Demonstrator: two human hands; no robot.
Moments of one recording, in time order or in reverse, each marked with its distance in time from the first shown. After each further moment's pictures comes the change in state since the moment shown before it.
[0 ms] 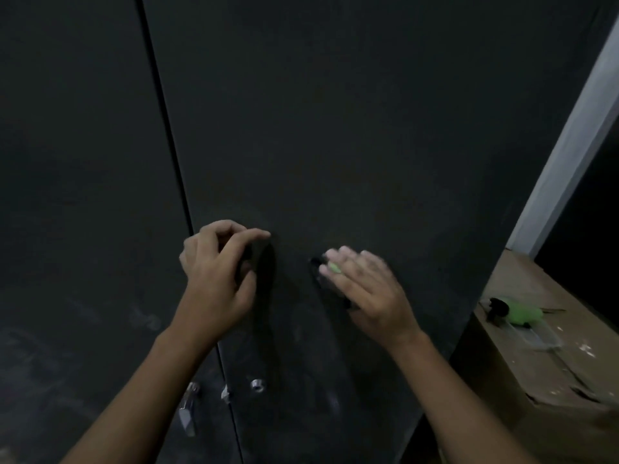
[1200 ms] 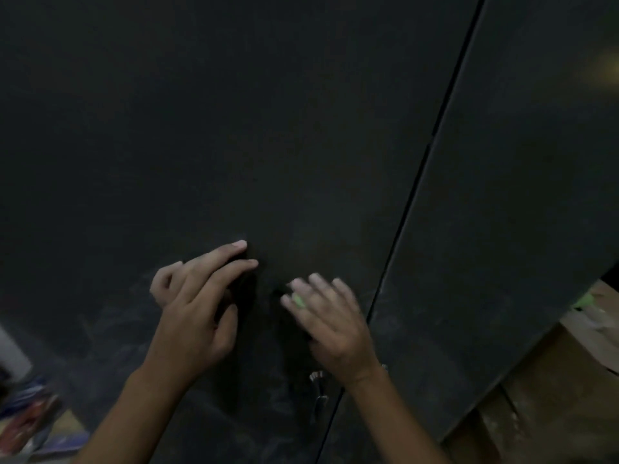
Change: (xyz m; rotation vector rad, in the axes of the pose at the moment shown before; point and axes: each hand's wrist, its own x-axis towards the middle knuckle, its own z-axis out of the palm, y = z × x) left_hand -0.070 -0.248 -0.131 -0.047 0.046 0.174; right_hand 0.089 -0.257 0.172 -0.030 -0.011 0.068
